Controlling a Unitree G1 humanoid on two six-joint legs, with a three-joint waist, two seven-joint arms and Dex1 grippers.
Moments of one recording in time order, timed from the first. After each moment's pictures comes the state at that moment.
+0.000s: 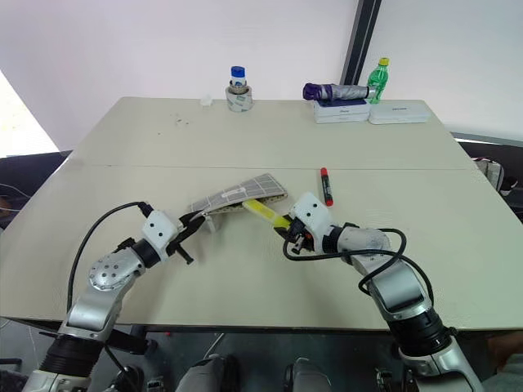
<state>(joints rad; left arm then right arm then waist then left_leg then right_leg) -0.20 0.45 -0.02 -0.03 -0.07 -0.10 -0.57 -0.39 -0.54 0.17 -0.30 0.18 0.63 0.69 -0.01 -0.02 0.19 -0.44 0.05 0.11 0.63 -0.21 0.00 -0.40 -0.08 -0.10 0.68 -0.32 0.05</state>
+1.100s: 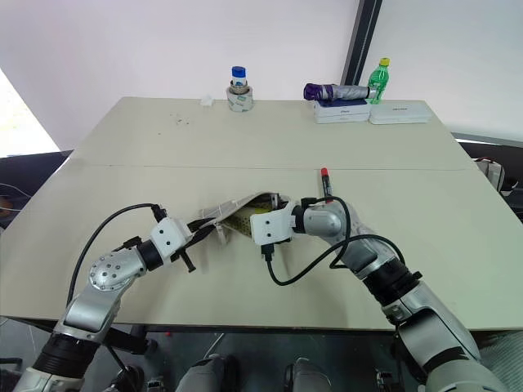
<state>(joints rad) -0.20 0.50 -0.07 -0.08 -0.04 -0.11 -0.65 -0.70 -0.57 0.44 0.07 -0.26 -0.13 0.83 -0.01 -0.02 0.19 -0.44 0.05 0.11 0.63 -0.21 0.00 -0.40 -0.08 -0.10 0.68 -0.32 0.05</state>
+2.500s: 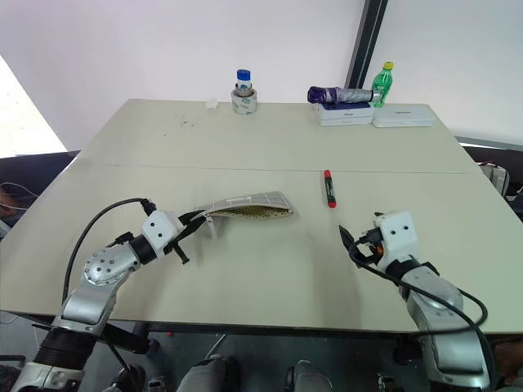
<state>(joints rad) -0.23 0.50 -0.03 0.00 -0.04 -0.15 -0.64 -0.11 -0.49 -0.20 -0.34 0.22 0.55 0.38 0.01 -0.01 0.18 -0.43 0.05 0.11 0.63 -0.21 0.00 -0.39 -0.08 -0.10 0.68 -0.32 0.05</state>
